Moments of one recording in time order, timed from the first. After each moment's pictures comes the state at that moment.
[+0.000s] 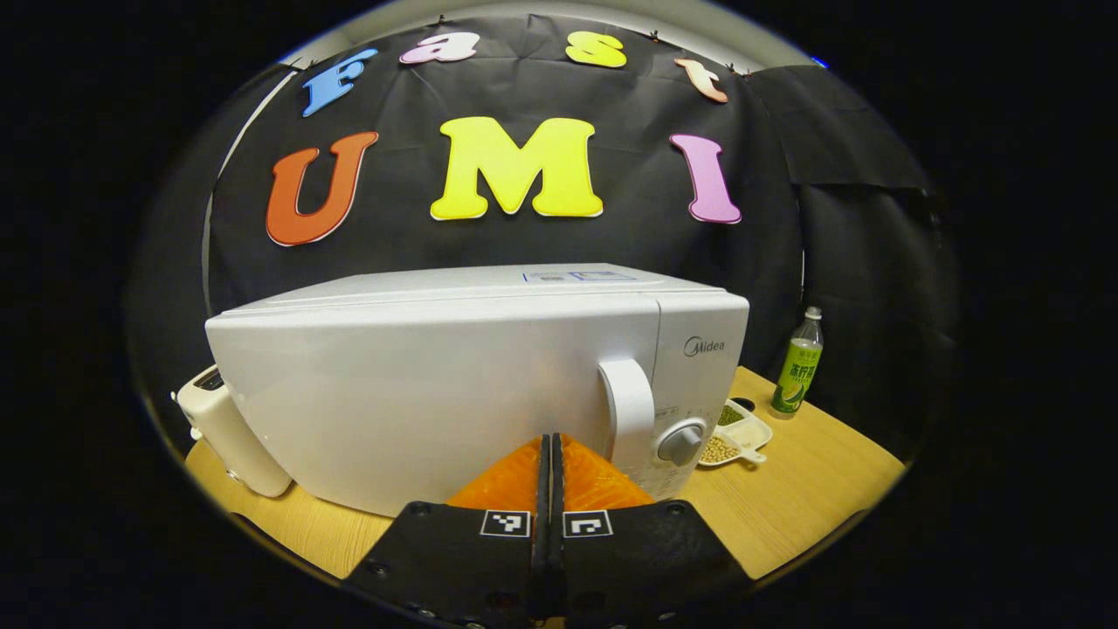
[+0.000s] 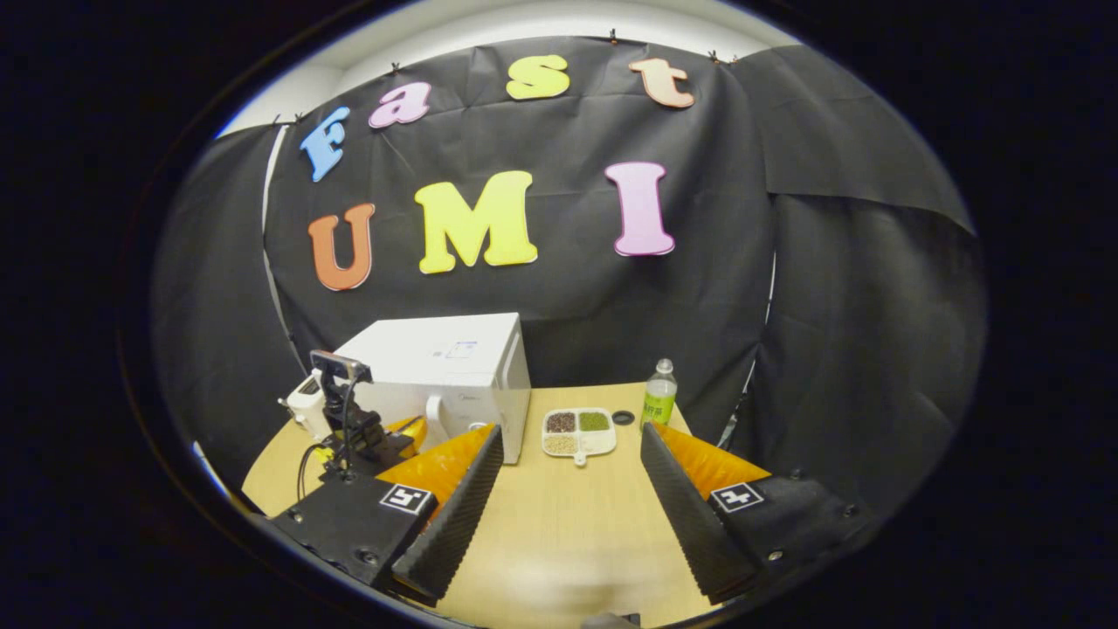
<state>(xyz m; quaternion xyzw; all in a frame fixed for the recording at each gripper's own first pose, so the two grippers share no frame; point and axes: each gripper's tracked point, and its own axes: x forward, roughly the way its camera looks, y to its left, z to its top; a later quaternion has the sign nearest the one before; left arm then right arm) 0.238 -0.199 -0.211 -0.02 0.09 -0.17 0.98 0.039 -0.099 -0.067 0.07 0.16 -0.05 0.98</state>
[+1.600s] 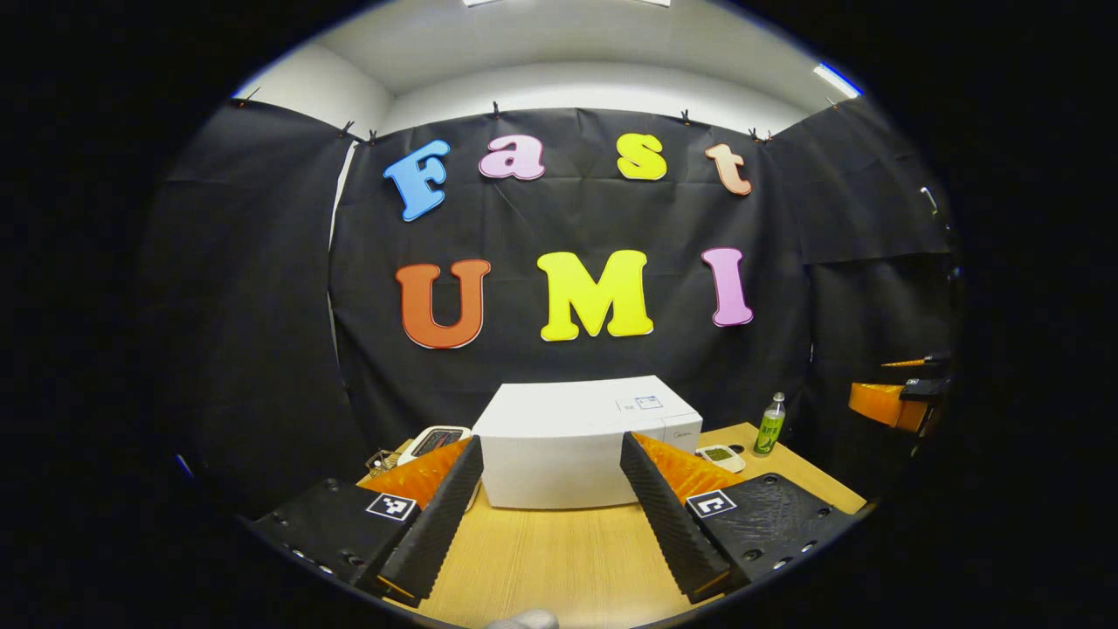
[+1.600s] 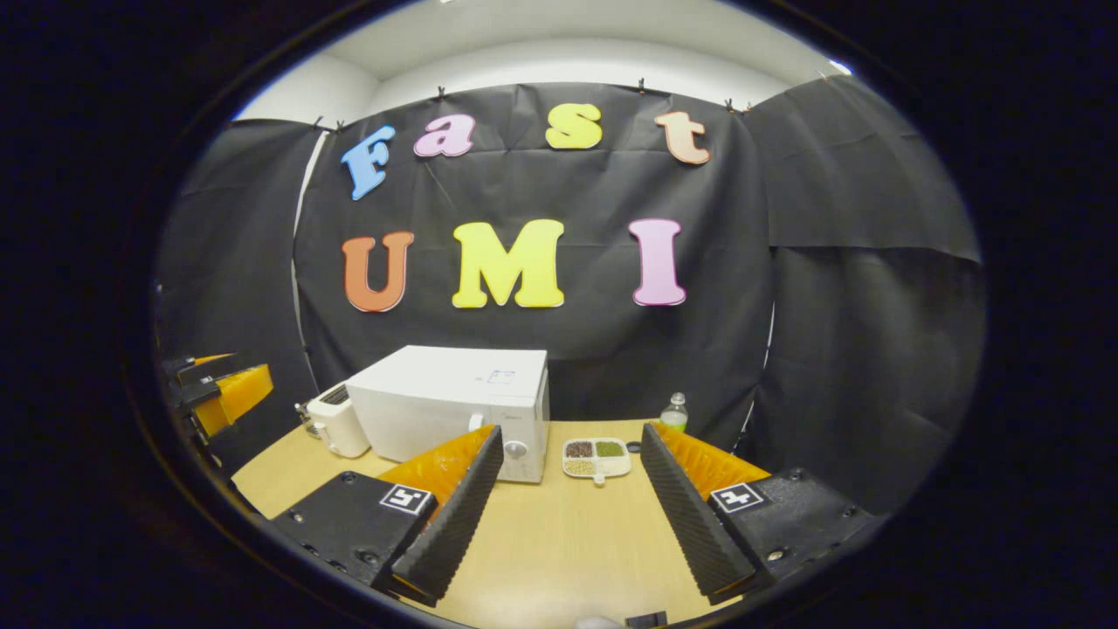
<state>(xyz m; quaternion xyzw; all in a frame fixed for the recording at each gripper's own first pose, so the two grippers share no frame) 0.005 -0.023 -0.011 -0.01 0.00 -0.07 1.00 -0.019 -0.035 -0.043 0.04 0.07 -0.06 0.99</state>
